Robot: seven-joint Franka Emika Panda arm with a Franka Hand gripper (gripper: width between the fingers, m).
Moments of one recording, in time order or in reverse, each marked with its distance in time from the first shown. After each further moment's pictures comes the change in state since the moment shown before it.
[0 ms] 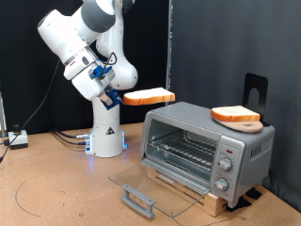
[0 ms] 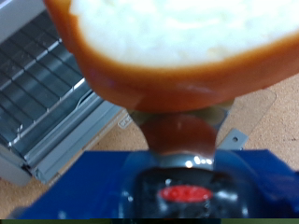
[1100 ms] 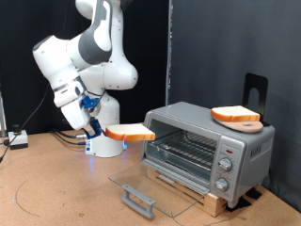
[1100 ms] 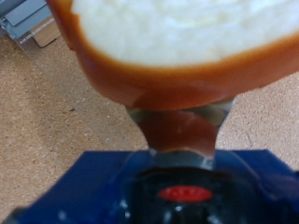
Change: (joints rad) arm -0.006 0.160 -0.004 -0.088 -0.126 0.256 -0.236
